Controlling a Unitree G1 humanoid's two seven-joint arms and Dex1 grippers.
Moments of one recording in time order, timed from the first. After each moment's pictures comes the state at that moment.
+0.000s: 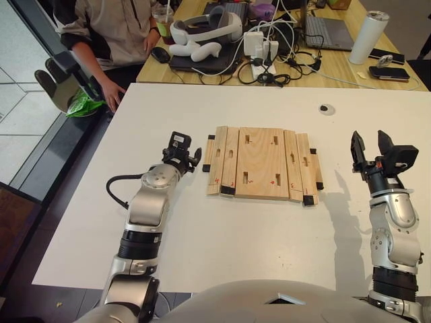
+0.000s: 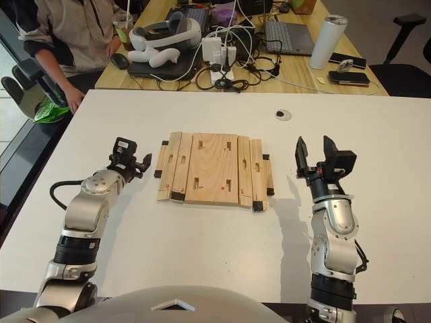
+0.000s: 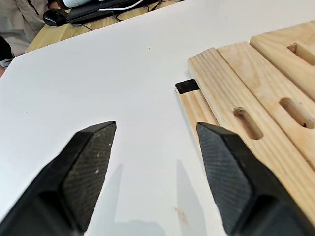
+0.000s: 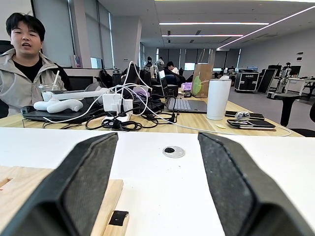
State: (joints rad) left arm -0.24 0.33 -0.09 -0.08 0.00 0.73 -0.20; right arm 0.10 -0.23 -0.27 -0.20 0.28 0.02 0.25
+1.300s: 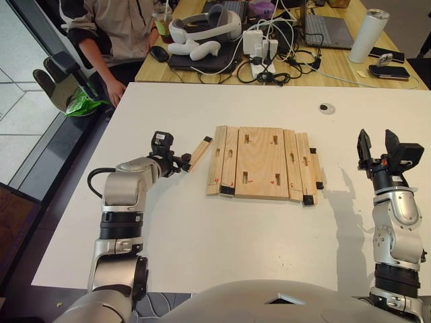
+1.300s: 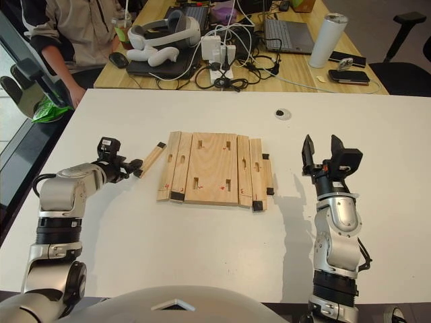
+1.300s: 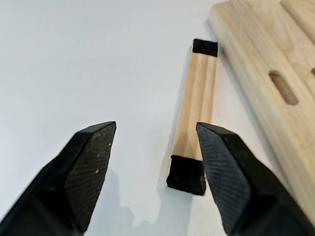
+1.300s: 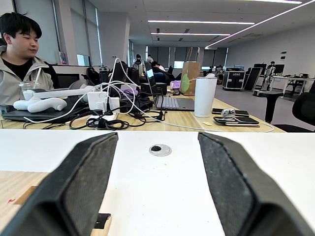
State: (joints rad) left arm -0.31 0.41 0.10 0.10 -0.13 0.94 -0.41; right arm 0.07 -0.24 -0.29 -0.16 0.29 0.03 0.22
